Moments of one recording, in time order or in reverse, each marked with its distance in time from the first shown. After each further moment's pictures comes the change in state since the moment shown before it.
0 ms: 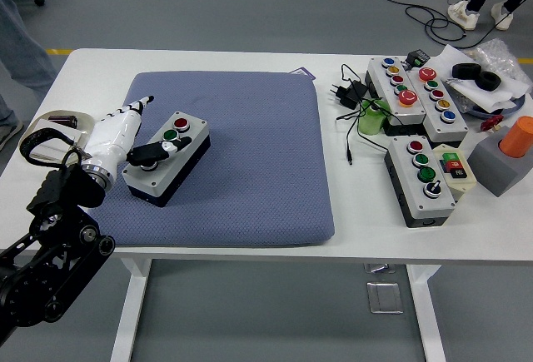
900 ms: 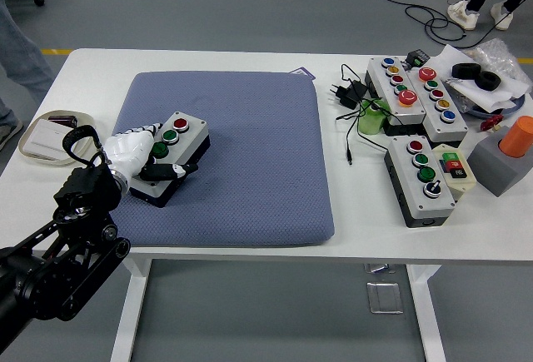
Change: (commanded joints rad) left arm -0.058 -0.027 0.058 0.065 0.143 -0.186 0.151; right arm 0.008 -0.002 0.026 0.000 -0.031 -0.009 -0.001
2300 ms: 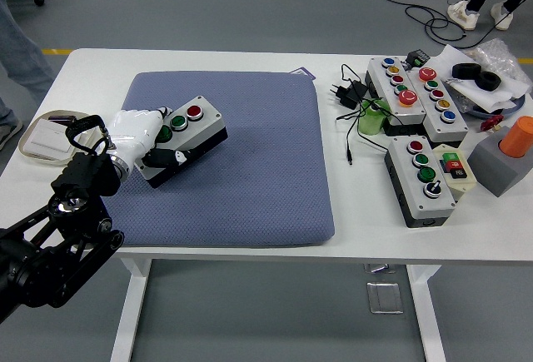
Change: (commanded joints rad) left arm -0.080 0.092 0.111 0.034 0.035 0.124 -0.239; right arm -0.006 0.005 0.001 0.000 0.006 -0.013 -0.002
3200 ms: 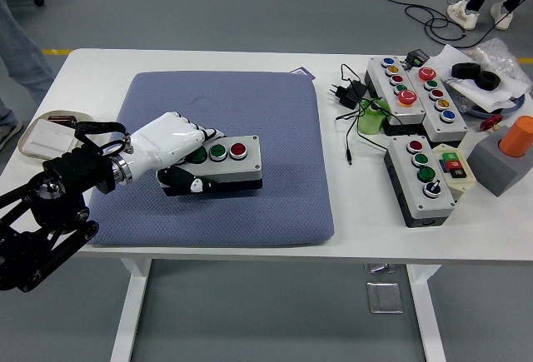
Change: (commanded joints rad) left arm -0.106 0.122 0.175 0.032 0.000 0.039 -0.474; right arm -0.005 0.000 -0.008 0.000 0.003 0.001 -0.003
